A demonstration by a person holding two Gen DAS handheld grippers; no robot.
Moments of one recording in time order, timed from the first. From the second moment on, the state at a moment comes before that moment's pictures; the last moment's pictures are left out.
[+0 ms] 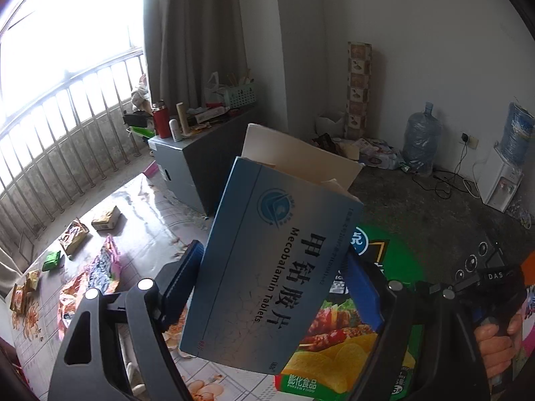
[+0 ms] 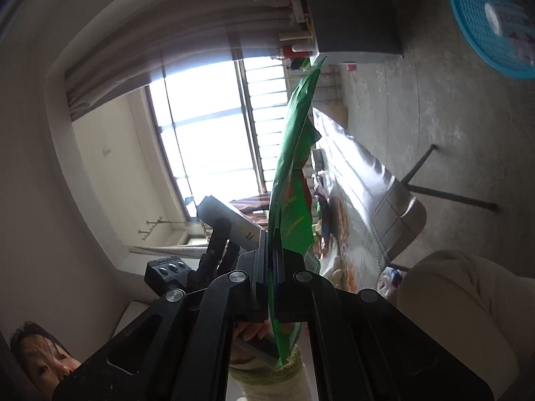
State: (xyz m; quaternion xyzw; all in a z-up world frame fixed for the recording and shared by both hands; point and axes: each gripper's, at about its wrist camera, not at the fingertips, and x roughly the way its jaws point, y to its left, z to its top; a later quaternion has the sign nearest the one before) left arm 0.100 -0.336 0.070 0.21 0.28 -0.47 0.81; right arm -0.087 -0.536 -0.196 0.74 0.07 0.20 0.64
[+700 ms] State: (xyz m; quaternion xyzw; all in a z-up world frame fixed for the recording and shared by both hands) left arm 0.052 -0.597 -0.084 0.34 0.39 -0.53 0.67; right arm -0.120 -0.650 -0.456 0.94 -0.16 0.02 0.30
